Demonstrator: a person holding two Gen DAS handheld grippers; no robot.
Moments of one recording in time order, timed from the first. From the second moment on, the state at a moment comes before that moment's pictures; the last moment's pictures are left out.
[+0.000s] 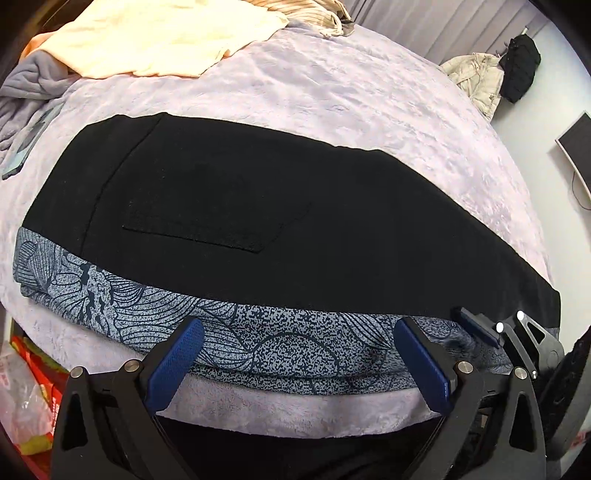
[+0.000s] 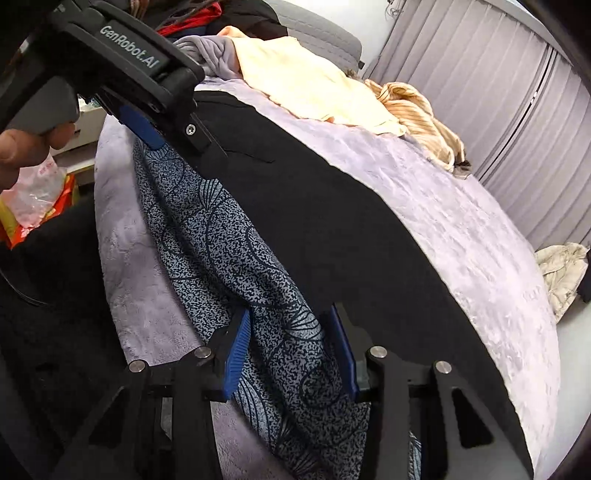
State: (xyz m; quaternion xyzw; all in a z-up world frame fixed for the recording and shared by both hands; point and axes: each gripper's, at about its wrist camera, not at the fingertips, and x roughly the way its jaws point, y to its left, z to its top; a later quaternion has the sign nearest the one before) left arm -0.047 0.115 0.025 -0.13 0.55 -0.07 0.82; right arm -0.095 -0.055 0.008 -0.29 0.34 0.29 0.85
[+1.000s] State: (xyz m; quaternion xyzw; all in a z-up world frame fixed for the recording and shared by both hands) left arm -0.048 0.078 0.009 0.04 0.52 -0.04 0.85; right arm -0.107 -0.133 0.014 -0.15 0.38 0.19 0.89
